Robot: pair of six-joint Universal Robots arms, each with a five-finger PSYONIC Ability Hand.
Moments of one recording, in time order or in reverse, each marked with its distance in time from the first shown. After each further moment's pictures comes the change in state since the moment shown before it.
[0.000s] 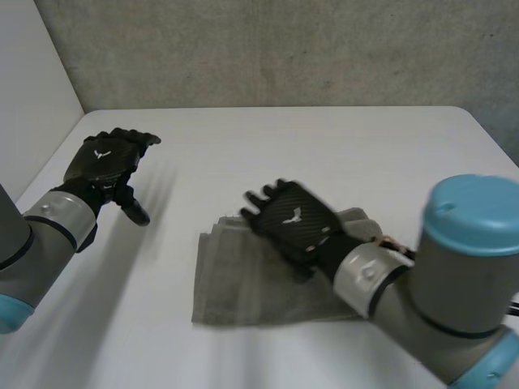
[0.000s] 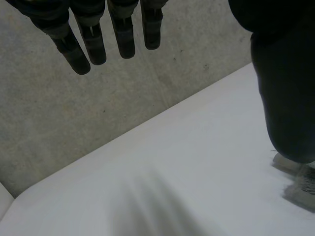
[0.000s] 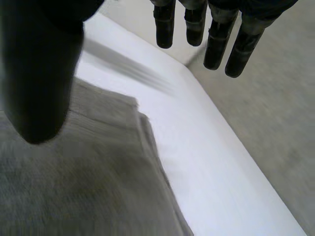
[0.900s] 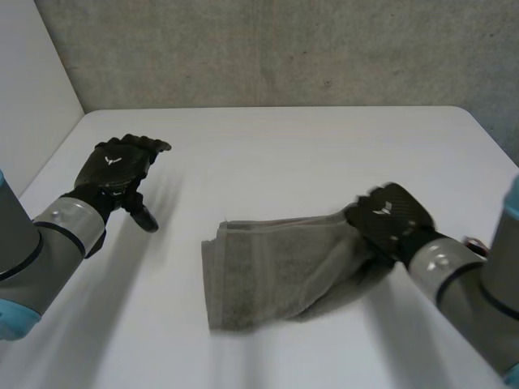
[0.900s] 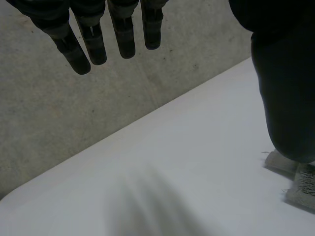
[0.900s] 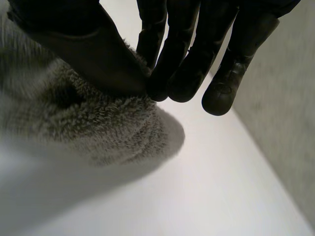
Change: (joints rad) left arm -0.028 -0.008 -0.009 0.001 0.001 0.000; right arm -0.188 -0.111 0.121 0.066 0.179 -0.108; left_hand 0.000 0.000 0.000 0.000 0.000; right_hand 1.041 1.081 1.093 1.083 1.102
